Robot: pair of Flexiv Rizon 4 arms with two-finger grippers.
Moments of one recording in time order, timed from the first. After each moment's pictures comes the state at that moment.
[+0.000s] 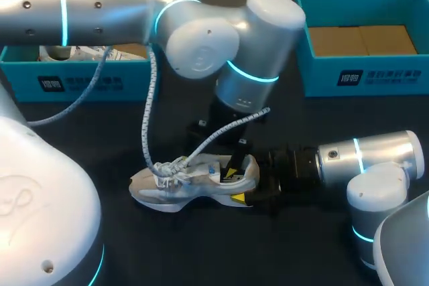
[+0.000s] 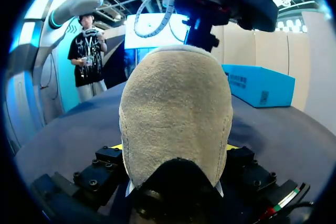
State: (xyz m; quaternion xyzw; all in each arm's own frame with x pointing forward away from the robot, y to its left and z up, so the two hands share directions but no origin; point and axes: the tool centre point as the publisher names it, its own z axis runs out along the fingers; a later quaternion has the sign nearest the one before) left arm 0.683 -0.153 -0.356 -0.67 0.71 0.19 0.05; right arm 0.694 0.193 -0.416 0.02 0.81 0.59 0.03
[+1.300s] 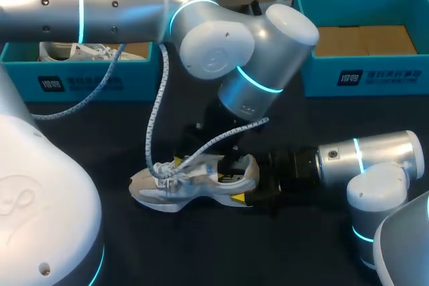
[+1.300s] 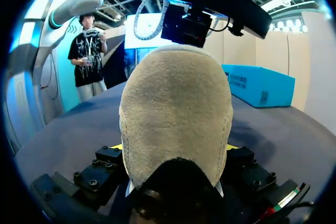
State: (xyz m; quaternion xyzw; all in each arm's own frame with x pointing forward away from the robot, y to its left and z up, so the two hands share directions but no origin) left arm 0.675 -0.125 -0.352 -0.65 0.71 0.25 0.09; right arm 0.694 0.193 -0.416 0.02 0.81 0.59 0.03
